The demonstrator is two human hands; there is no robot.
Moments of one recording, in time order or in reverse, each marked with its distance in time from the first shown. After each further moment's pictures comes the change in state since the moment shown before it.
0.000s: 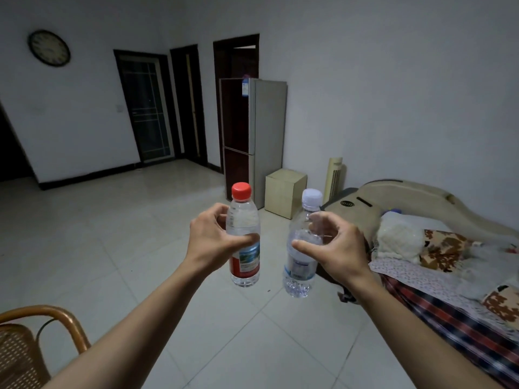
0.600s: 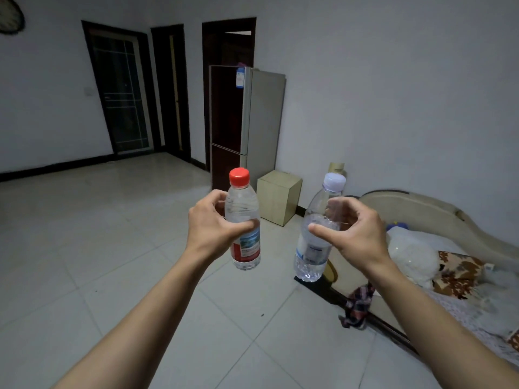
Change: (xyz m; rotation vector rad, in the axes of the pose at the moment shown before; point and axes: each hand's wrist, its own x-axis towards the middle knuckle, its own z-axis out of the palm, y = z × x) left_hand 0.244 -0.146 0.021 -0.107 0.048 0.022; right_hand 0.224 0.084 0.127 -0.032 0.068 0.005
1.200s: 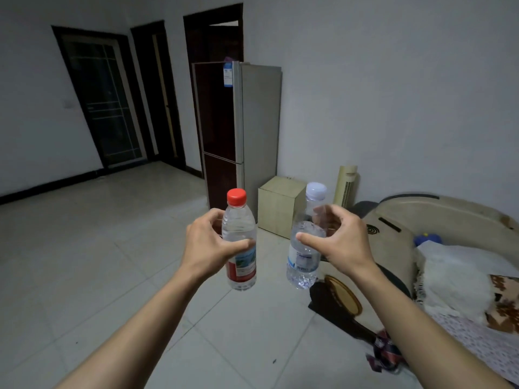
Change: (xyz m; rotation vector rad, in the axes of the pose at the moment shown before) left_hand 0.242 -0.138 0.108 0.091 -0.135 -0.050; right_hand 0.236 0.152 0.118 -0.001 -0.025 0.092
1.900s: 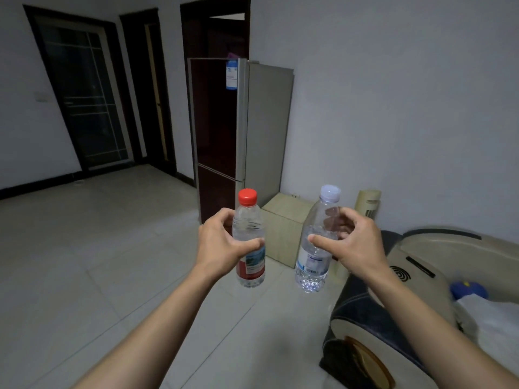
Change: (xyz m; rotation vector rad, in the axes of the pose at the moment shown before) left_hand 0.324 -0.148 0.049 -0.081 0.017 0.007; right_hand 0.297 0.097 0.148 -0.031 -0.003 0.047
